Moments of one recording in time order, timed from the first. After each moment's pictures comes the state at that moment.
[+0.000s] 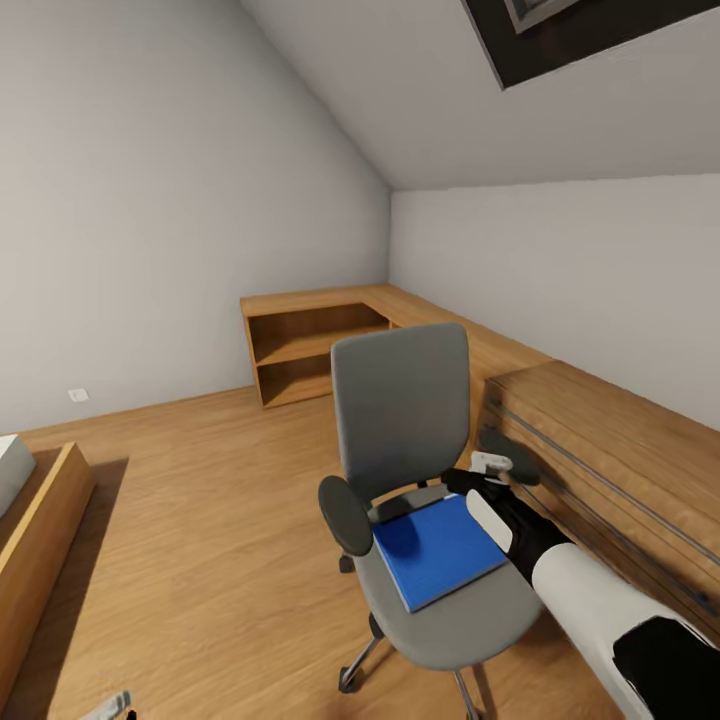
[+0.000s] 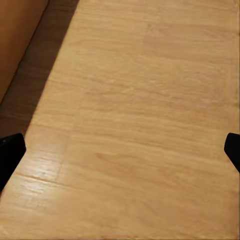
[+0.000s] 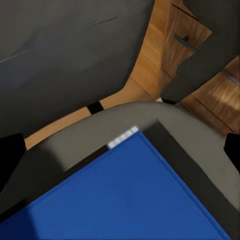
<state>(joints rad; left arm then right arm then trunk) -0.15 0.08 0.46 -0.60 0.13 -0.13 0.10 -0.89 -0.07 0.47 -0.53 -0.68 0.24 -0.35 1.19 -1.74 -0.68</state>
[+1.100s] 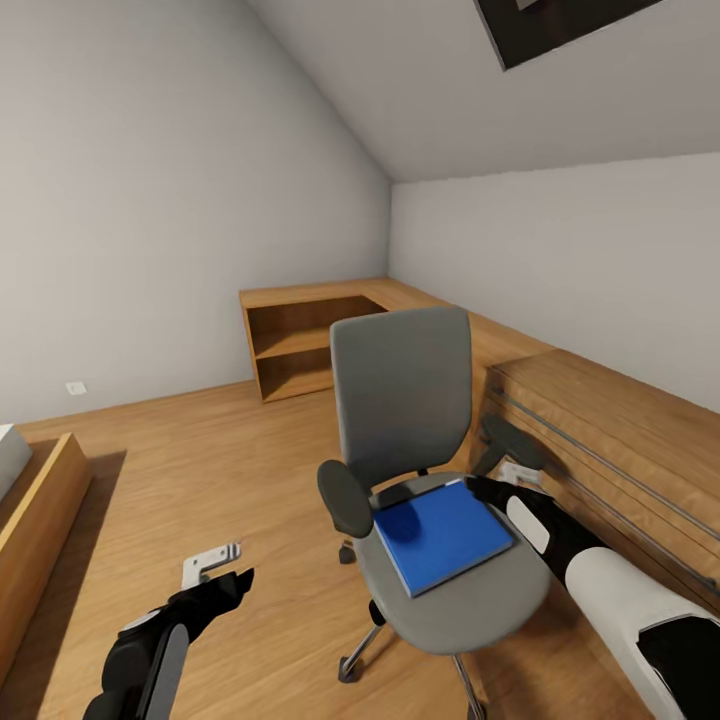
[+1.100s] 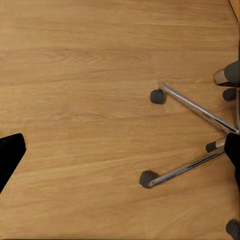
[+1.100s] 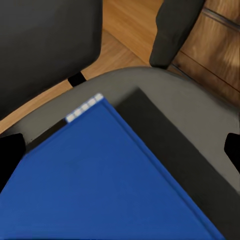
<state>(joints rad) -0.14 -0.14 0.20 -1.51 0.11 0.72 0.04 -0.89 -0.16 0.33 -0.40 -0.68 0.22 -0.09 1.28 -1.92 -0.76</state>
